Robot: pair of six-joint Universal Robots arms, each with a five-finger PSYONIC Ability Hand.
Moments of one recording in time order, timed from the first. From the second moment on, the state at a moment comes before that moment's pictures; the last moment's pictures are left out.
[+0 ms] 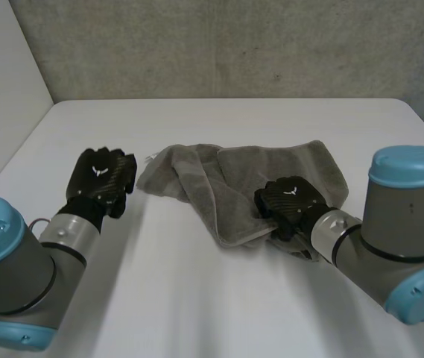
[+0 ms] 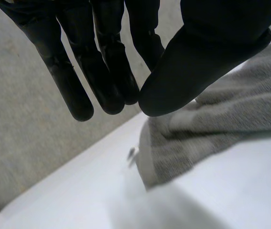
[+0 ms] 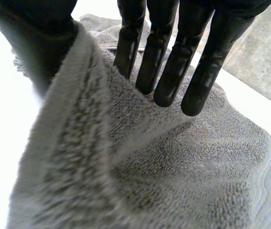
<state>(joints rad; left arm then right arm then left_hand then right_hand) 4.32 -1.83 -1.93 3.74 -1.52 3.40 2.03 -1.10 1.57 -0.06 1.31 2.81 1.15 1.14 1.14 1.14 0.97 0.97 0.98 0.97 0.97 0.79</state>
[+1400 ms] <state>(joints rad) 4.33 -2.16 -1.28 3.18 -1.32 3.70 1.92 -1.31 1.91 -0.20 1.25 2.72 1.16 1.21 1.22 1.22 1.01 0.75 0.76 0.77 0.77 0.58</state>
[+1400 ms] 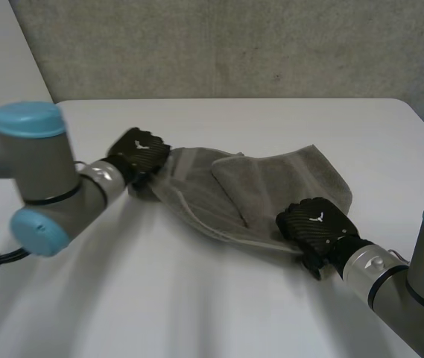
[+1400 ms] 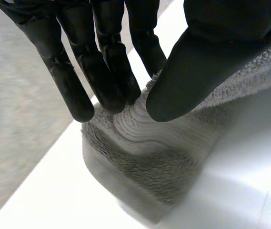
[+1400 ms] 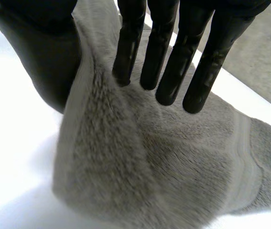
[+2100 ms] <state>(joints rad) 4.43 -1.48 -1.84 3.44 -1.38 3.30 1.87 -1.54 1.72 -0.06 1.36 2.77 1.16 1.22 1.22 1.22 1.01 1.34 1.33 1.33 1.34 1.17</state>
